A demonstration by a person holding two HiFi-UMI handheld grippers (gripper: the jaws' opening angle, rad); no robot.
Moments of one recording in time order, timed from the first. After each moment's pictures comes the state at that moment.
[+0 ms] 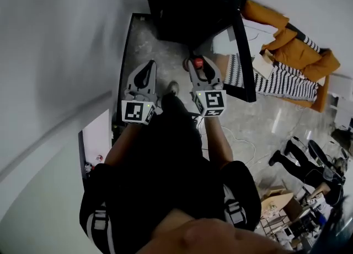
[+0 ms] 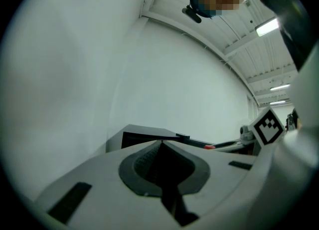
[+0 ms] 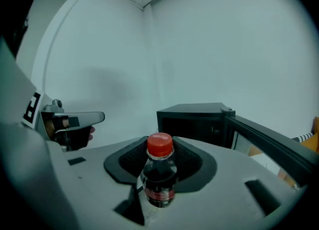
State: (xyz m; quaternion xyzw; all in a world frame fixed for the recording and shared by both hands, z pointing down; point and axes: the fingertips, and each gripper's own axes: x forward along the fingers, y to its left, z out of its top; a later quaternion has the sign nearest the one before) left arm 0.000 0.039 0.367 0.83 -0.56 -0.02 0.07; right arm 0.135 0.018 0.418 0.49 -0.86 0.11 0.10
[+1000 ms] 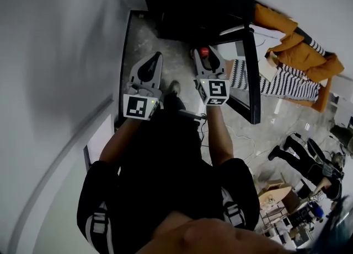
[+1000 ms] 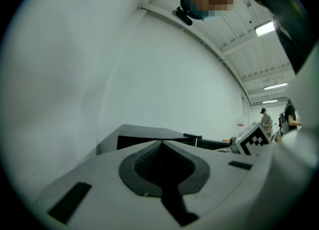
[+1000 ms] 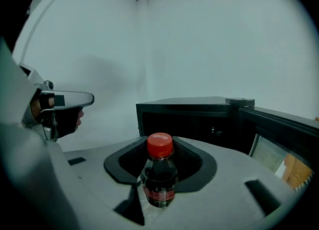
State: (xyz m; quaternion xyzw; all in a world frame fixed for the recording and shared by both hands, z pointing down) left arm -0.005 -0.088 0.406 0.86 -0.51 0.02 0.08; right arm 0.130 -0.122 0.484 0.52 -0.83 0.12 0.13
